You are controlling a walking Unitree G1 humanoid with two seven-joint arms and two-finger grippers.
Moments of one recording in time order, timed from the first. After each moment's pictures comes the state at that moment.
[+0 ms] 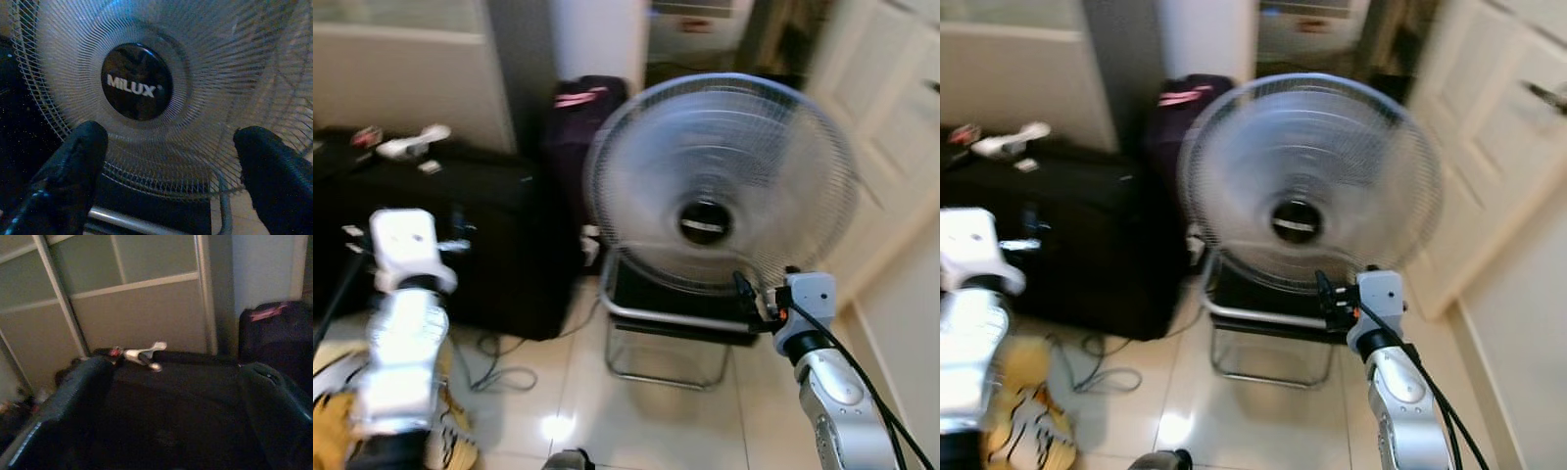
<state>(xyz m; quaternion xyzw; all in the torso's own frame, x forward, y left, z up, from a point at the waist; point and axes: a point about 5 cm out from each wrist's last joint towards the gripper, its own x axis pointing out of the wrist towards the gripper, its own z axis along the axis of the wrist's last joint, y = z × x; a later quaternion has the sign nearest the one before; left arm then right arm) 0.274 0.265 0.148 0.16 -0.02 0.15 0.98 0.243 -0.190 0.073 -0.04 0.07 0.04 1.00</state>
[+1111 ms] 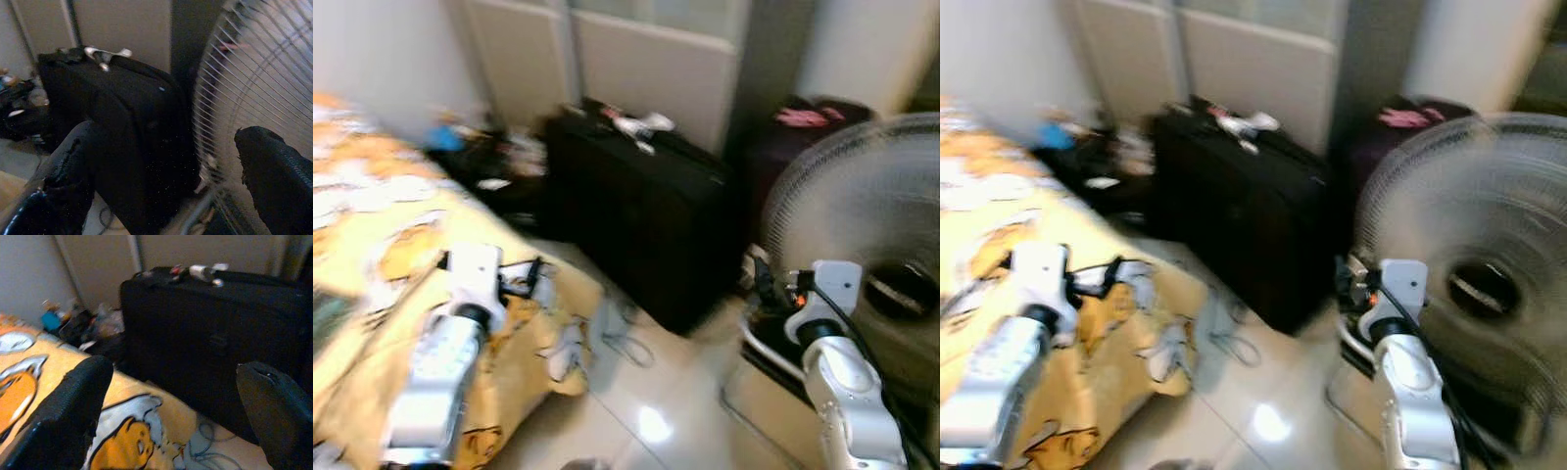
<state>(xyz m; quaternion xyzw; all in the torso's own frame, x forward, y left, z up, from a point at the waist) 0.260 0.199 0.101 0.07 0.09 -0.04 0.99 0.254 -0.198 0.085 0.01 0.06 -0.02 1.00</state>
